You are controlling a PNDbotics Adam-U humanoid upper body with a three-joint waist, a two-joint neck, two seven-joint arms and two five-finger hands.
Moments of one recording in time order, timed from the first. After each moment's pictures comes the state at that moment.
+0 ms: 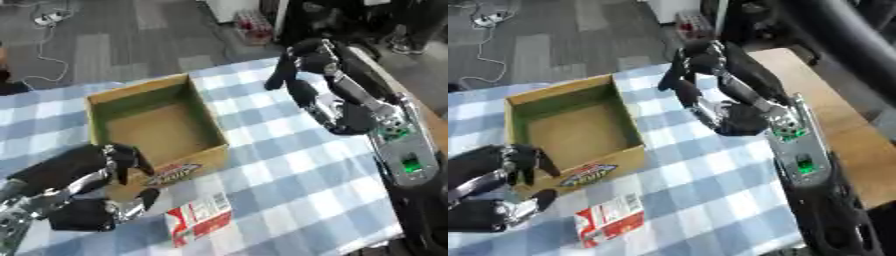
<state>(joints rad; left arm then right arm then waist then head) -0.31 0.47 -0.36 -1.96 -0.67 -0.10 -0.81 -0.31 -0.30 0.02 -1.99 0.42 -0.51 0.43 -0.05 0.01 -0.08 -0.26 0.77</state>
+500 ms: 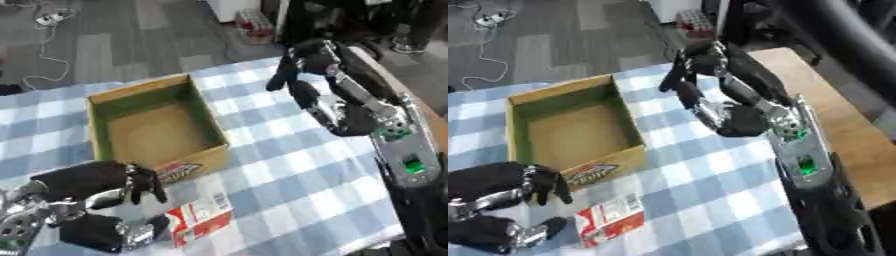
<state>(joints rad) -0.31 0.47 -0.41 -1.96 -0.66 -0.16 -0.90 -0.31 -0.30 0.02 -1.99 0.41 -0.52 0.44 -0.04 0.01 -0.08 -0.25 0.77</state>
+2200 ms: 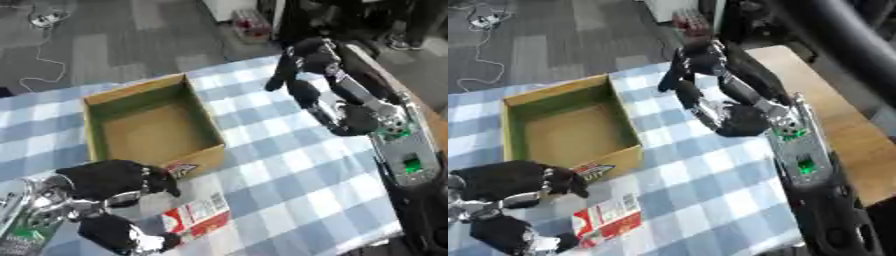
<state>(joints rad) -0.39 0.49 -0.48 -1.89 -0.75 -0.23 -0.87 -0.33 -0.29 0.03 -1.99 0.40 -0.52 0.45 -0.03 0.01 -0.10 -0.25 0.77</state>
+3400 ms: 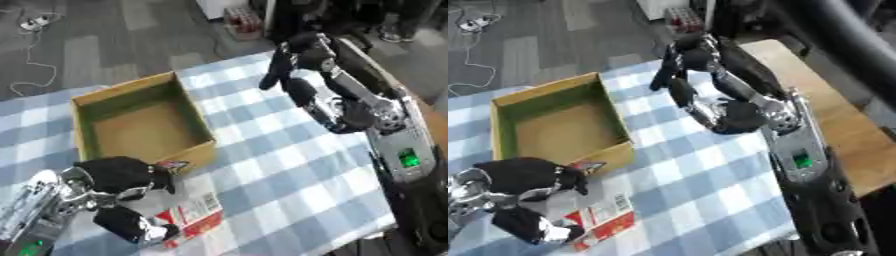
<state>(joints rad) -0.47 0.49 -0.55 -1.74 -0.87 -0.26 -0.84 -0.35 -0.28 0.04 -1.99 0.38 -0.53 0.48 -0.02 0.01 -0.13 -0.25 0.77</state>
